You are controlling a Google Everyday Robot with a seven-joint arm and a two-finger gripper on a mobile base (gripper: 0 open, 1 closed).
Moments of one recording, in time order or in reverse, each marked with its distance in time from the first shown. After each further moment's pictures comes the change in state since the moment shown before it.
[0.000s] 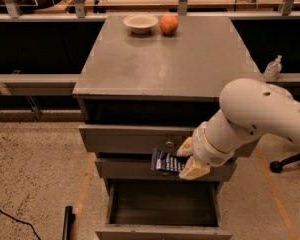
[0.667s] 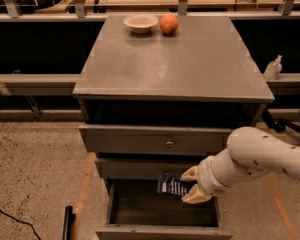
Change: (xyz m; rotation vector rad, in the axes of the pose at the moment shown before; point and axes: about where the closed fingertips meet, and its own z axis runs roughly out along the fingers) arm 0.058 0.025 0.093 -0.011 -0.101 0.045
